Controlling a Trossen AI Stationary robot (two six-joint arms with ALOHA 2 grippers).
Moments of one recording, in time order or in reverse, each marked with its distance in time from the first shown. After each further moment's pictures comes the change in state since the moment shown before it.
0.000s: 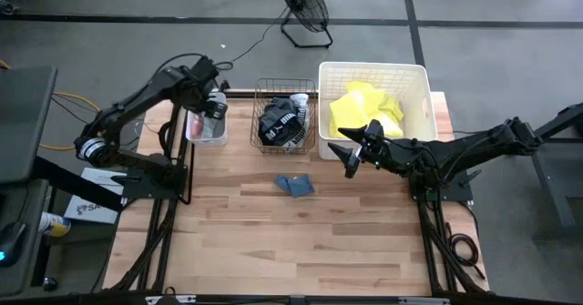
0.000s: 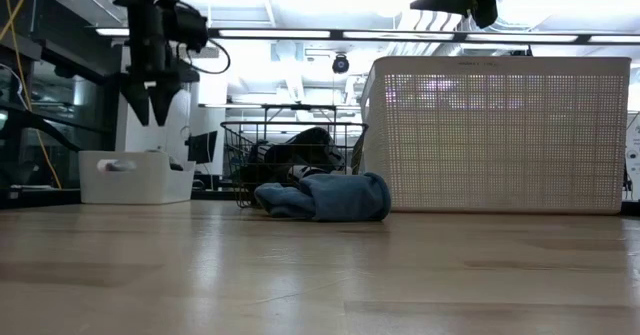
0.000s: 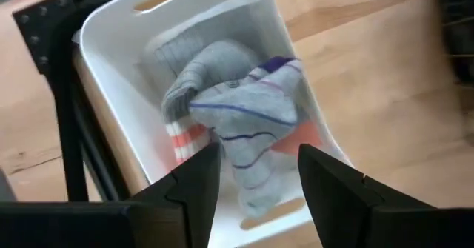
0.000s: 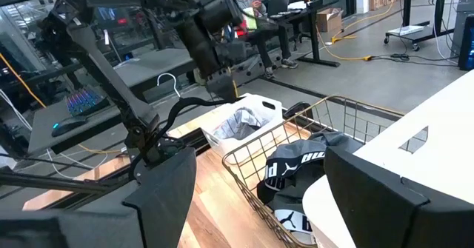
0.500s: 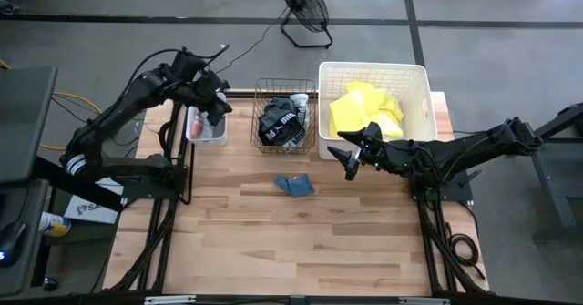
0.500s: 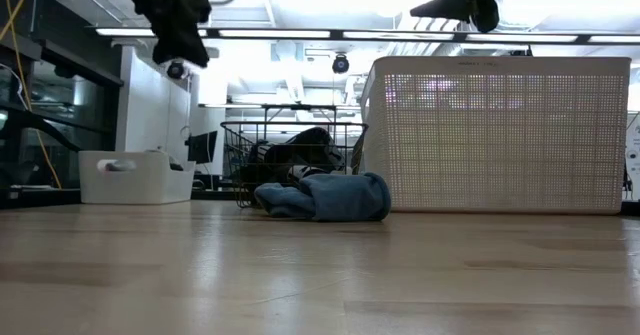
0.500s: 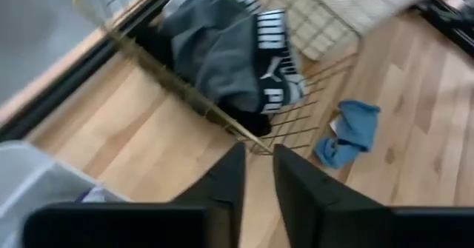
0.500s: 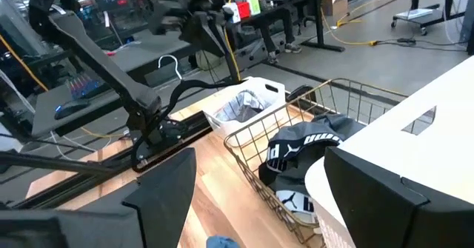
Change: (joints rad) left arm -0.052 -0.178 0.069 0.175 0.542 0.340; right arm 0.000 0.000 0.000 -0.063 -0.030 0.038
